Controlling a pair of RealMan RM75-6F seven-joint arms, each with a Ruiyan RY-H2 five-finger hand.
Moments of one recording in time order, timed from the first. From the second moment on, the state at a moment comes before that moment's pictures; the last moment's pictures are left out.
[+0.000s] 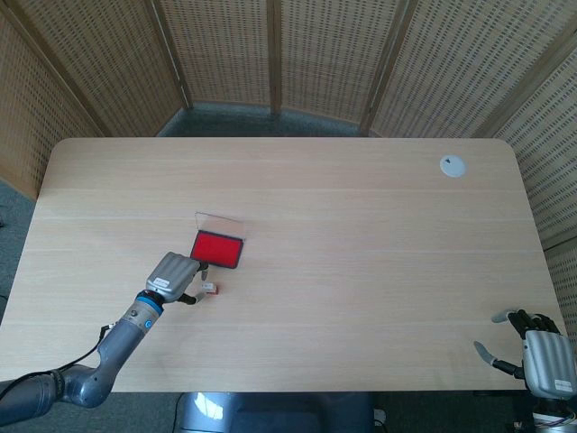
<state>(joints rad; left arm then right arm) -0.65 -1.50 -0.09 -1.53 1.10 0.88 0.47 -0.06 -1.28 0.03 -1.48 -1.55 1.62 0.06</state>
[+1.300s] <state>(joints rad) -0.72 -1.54 -0.07 -1.46 1.02 0.86 0.48 -0.07 -1.28 0.04 -1.46 -1.53 1.62 0.06</state>
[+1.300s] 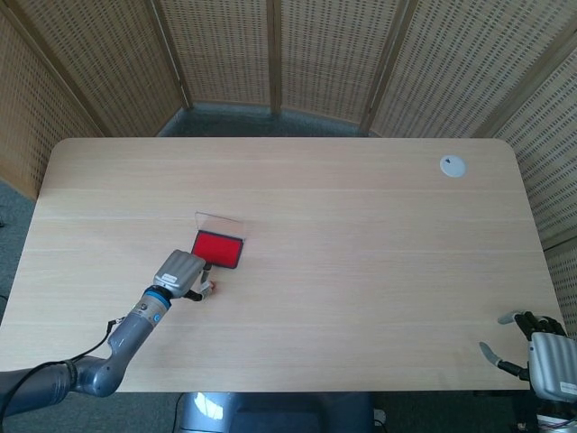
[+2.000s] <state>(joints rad) -0.75 -1.41 -0.16 -1.48 0.95 0.78 0.31 -0.07 -1.29 0.04 -1.46 -1.54 1.63 0.06</state>
